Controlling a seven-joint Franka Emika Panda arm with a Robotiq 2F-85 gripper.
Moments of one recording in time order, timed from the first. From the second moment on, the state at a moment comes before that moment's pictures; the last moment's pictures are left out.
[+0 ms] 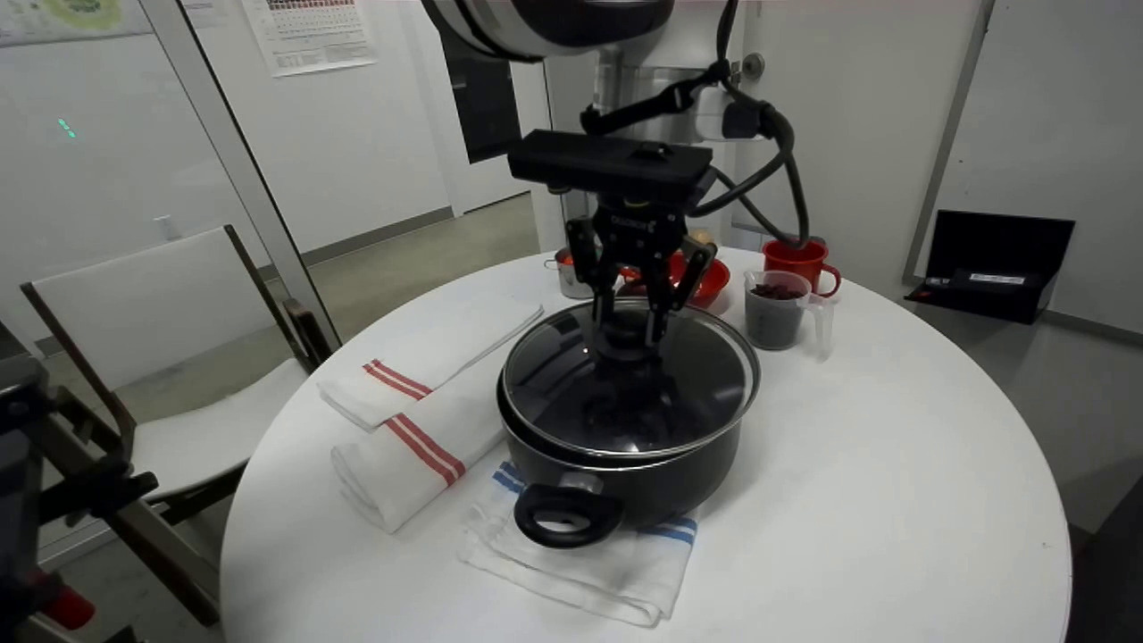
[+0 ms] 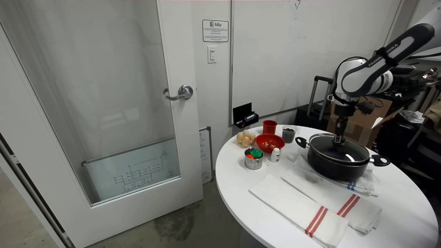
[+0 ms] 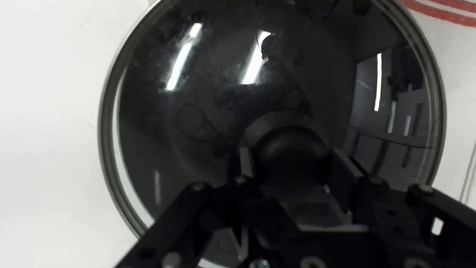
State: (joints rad) arm -0.25 0.85 0.03 -1.68 -0.03 2.39 -0.43
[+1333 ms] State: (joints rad) arm -0.25 0.85 0.03 -1.69 -0.03 2.40 -0.43
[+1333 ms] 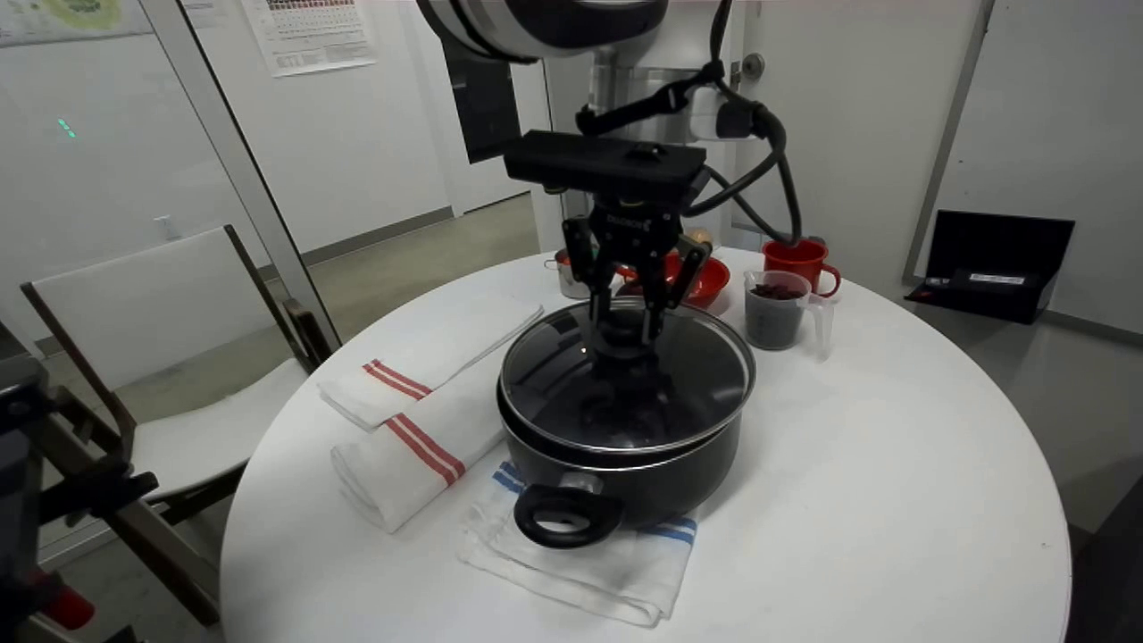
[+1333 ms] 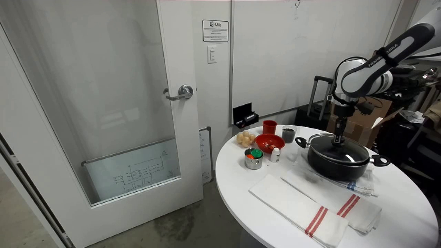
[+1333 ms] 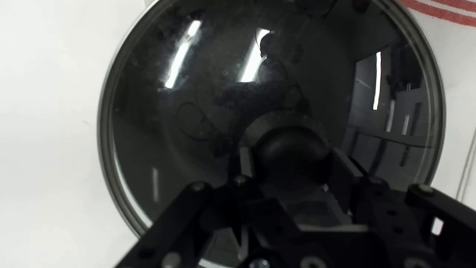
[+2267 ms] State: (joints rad) arm -0.25 0.82 0.06 -1.76 -0.03 2.44 -0.43
